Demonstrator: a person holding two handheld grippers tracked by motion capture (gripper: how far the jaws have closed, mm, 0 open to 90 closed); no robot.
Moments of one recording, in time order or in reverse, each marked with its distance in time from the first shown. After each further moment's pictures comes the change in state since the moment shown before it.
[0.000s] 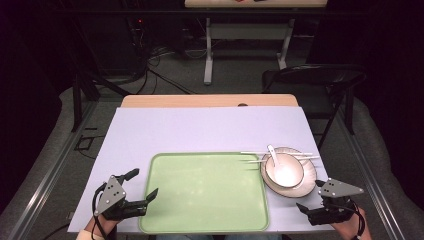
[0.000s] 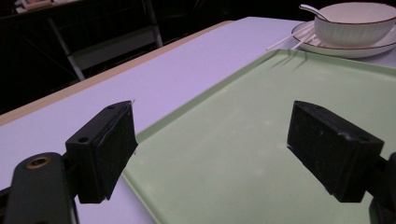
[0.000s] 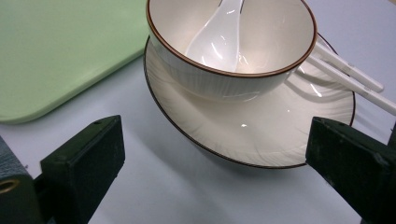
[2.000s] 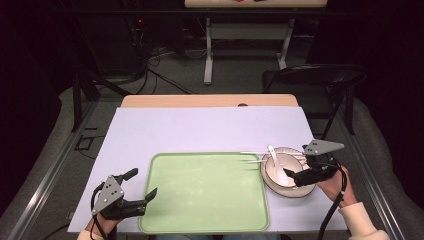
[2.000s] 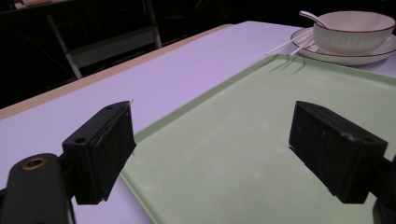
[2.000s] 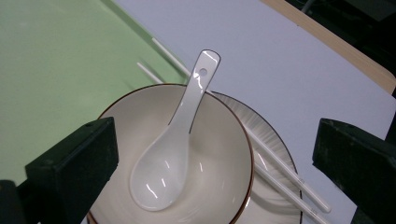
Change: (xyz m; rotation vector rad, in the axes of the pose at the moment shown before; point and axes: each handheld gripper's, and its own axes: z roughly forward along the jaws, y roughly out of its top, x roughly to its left) left arm 0.003 -0.001 -0.002 -0.013 -0.007 -0.032; right arm -0.039 0.091 0.032 -0.017 0.005 -0.049
